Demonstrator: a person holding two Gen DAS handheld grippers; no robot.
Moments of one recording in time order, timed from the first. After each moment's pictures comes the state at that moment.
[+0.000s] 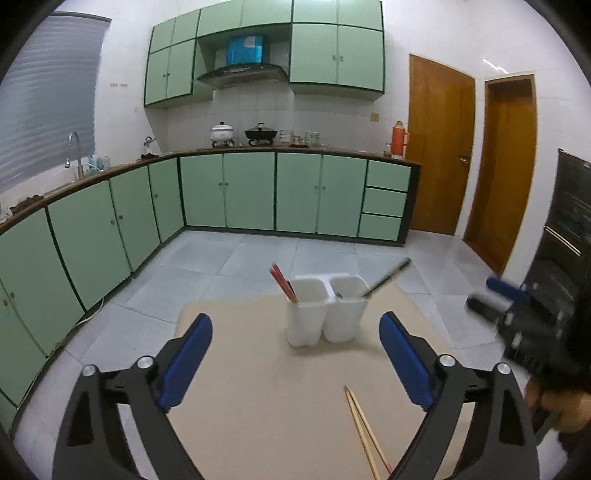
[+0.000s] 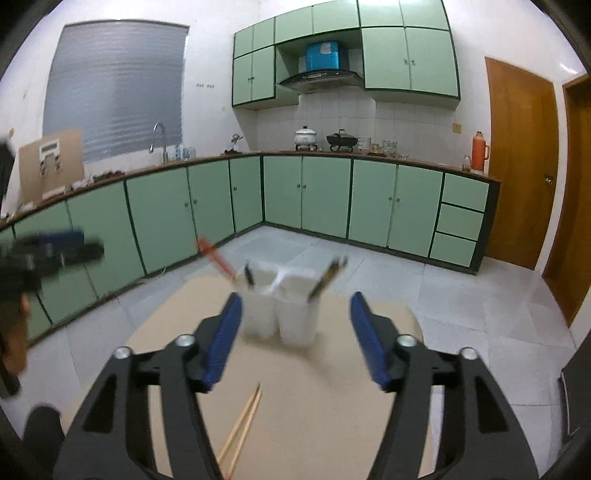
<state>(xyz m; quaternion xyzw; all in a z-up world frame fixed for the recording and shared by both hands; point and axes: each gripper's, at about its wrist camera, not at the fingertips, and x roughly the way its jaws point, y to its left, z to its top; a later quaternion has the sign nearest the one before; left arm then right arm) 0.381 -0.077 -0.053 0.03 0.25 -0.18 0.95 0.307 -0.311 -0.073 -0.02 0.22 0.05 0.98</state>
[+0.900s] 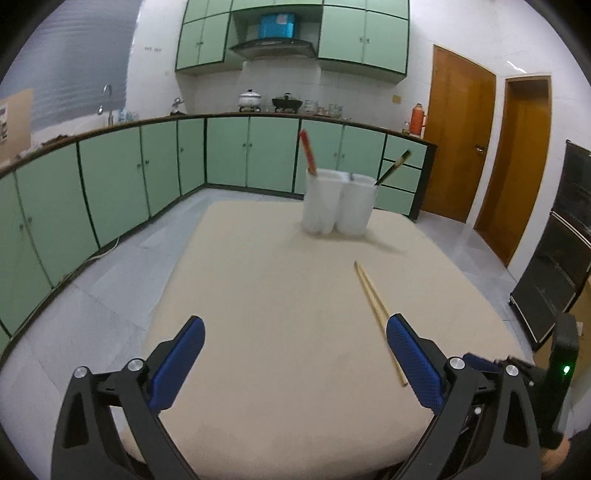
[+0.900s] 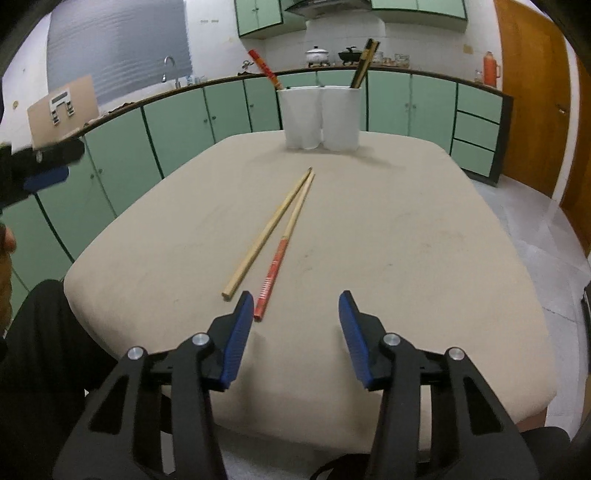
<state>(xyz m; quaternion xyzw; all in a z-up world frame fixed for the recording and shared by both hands) 0.252 -0.024 -0.198 -0.01 0.29 -0.13 0.95 0.181 -0.258 -0.260 0.01 0.35 0.08 0.93</state>
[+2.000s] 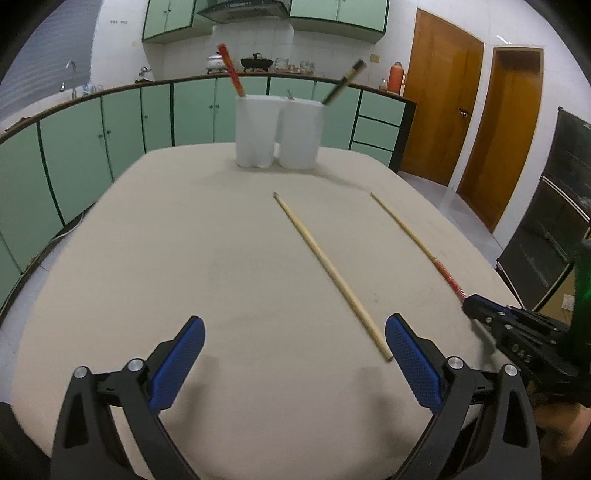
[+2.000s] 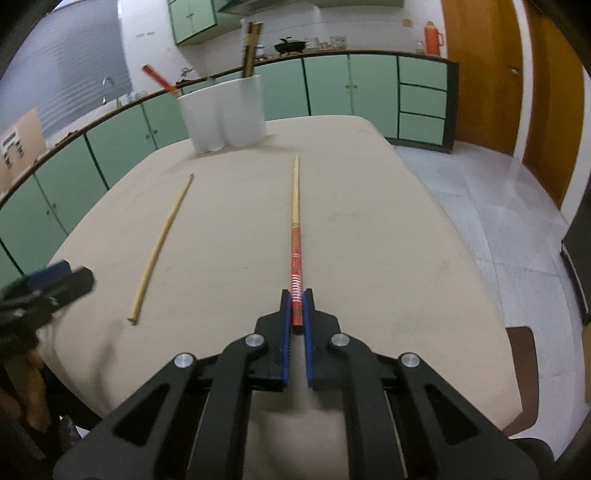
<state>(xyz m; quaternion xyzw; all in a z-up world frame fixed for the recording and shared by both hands) 0.278 -0.140 -0.275 0.01 0.36 -0.18 0.92 0.197 -0.364 -0.278 0.08 0.37 -0.01 0.93</state>
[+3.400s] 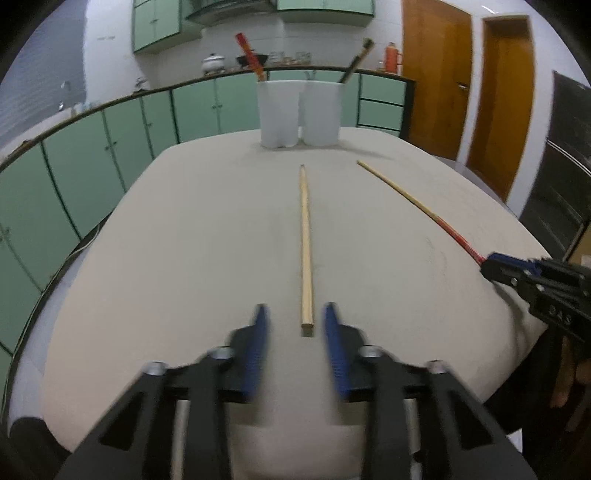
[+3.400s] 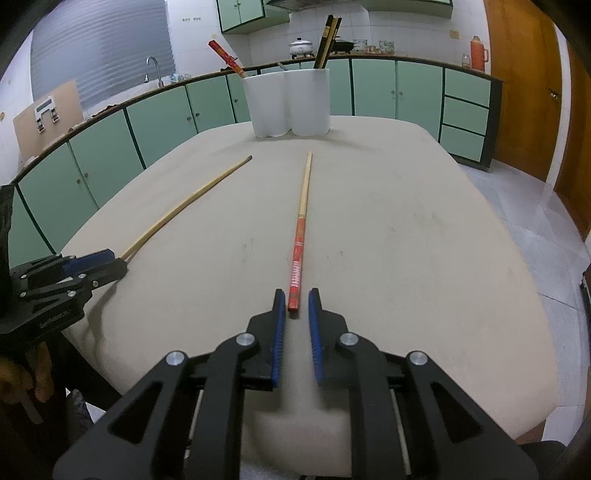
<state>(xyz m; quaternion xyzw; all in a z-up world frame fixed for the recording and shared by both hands) 0.263 -0.090 -0.291 0.07 0.36 -0.17 0.91 0.201 -0.307 -0.275 0.03 0.37 0.06 0.93</state>
